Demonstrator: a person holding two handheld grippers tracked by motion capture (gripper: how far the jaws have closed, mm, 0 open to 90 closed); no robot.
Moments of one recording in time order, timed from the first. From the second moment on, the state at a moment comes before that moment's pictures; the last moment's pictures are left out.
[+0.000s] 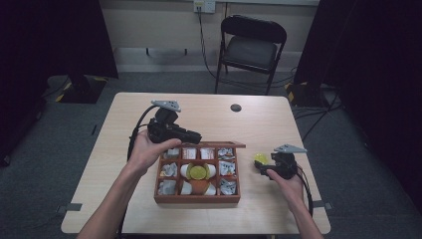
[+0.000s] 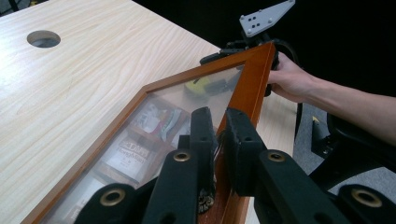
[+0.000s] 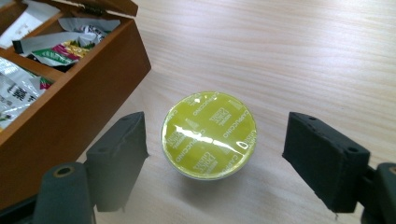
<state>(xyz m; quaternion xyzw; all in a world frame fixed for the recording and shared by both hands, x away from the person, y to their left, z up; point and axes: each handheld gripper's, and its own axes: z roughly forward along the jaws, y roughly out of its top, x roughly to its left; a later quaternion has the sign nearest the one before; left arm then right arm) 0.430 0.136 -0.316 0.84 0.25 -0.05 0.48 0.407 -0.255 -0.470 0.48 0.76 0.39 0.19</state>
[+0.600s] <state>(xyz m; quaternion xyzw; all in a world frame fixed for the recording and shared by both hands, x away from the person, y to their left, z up) 0.429 0.136 -0.318 0.84 0.25 -0.06 0.48 0.378 -0.271 -0.471 0.46 0.79 0.36 0.18</state>
